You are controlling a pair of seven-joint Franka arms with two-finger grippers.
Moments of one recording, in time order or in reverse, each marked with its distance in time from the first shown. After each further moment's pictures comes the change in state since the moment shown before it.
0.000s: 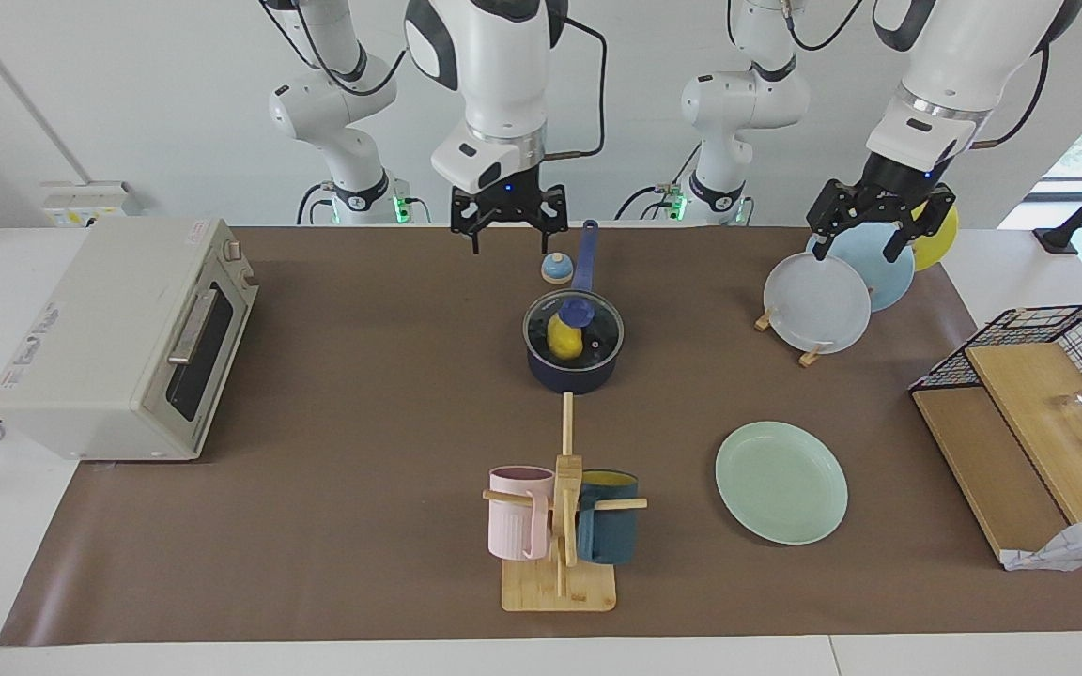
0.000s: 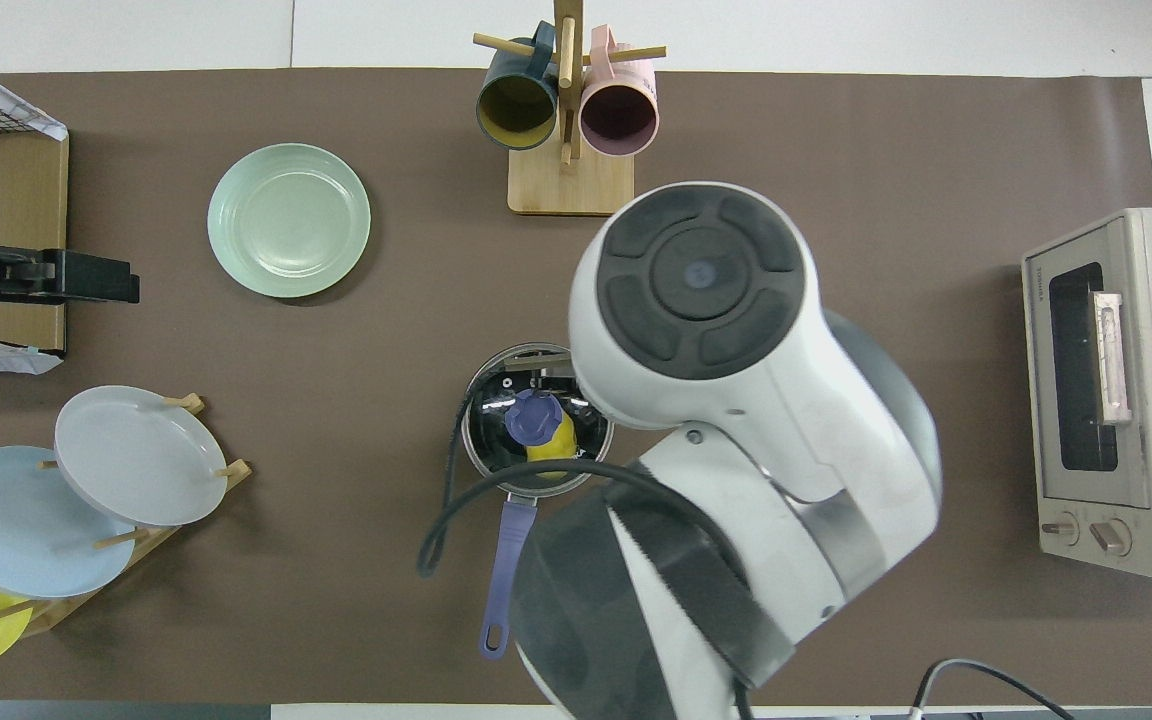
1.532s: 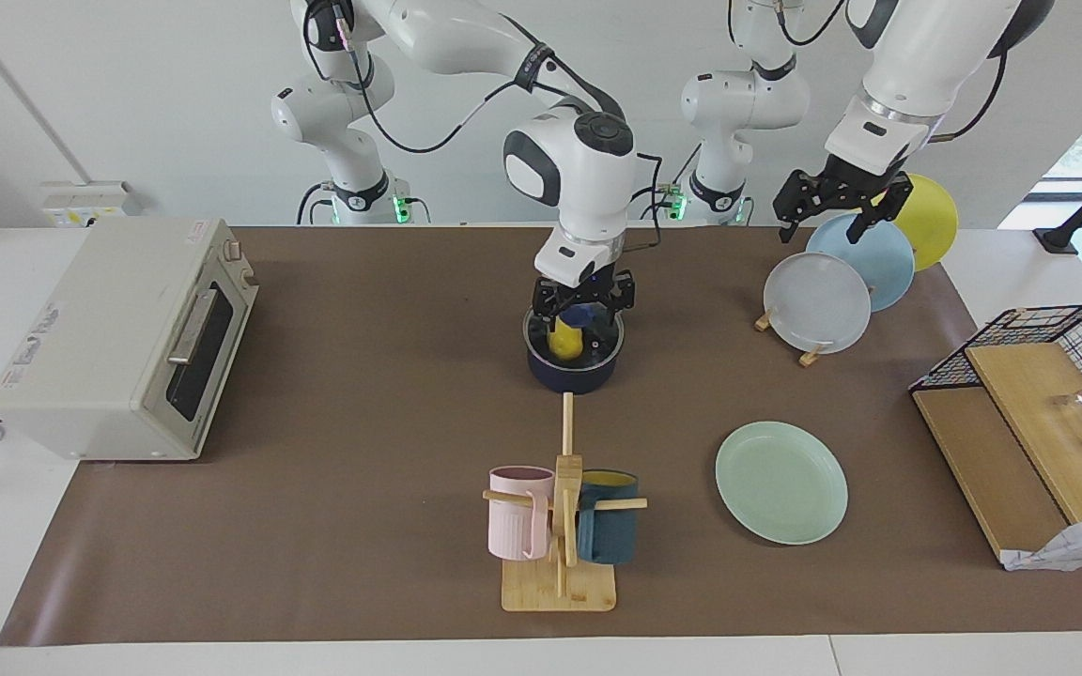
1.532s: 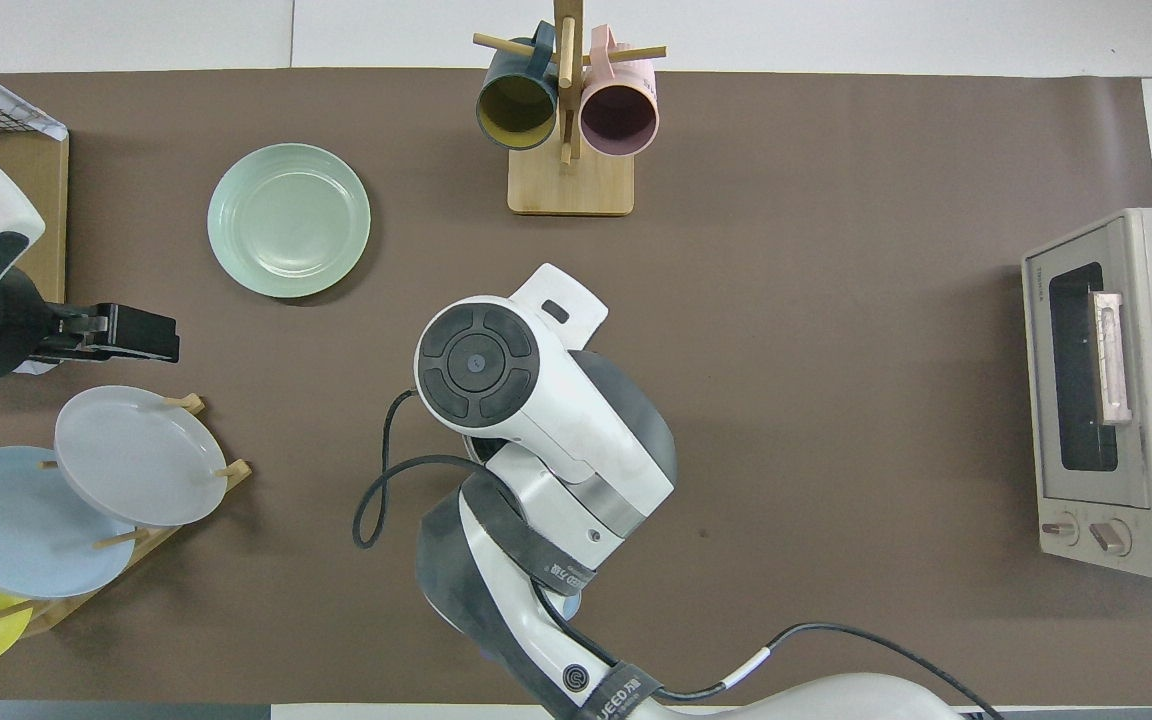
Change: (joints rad) left arm -0.042 -0.030 -0.004 -0.034 0.000 -0.115 -0.101; right arm 0.094 0.190 -0.002 -0.113 -0.060 0.347 0.009
